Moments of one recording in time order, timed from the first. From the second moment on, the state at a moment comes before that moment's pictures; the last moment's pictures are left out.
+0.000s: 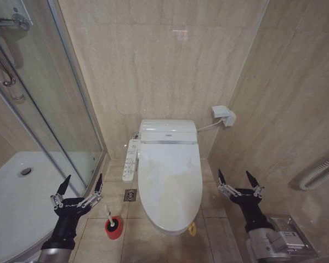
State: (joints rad) left arm 1.85 -1.33 -0.66 -2.45 -0.31 -0.14 -0.08; right arm -1.75 1.46 0.66 2.38 0.23 0.01 0.07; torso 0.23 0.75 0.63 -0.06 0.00
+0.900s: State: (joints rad) left arm 1.85 -1.33 -0.66 -2.45 -0.31 -0.14 -0.08; right arm -1.83 1.45 0.61 1.89 0.04 0.32 0.05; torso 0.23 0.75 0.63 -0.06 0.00
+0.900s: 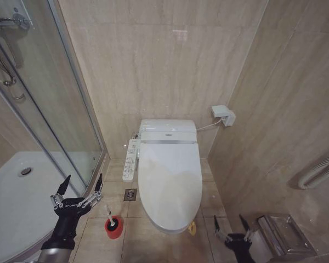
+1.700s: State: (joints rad) left arm 1.85 -1.33 -0.66 -2.45 -0.31 -0.14 -0.08; right arm -1.68 1.41 0.52 1.58 -0.04 0.32 -0.01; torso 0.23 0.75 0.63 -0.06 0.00
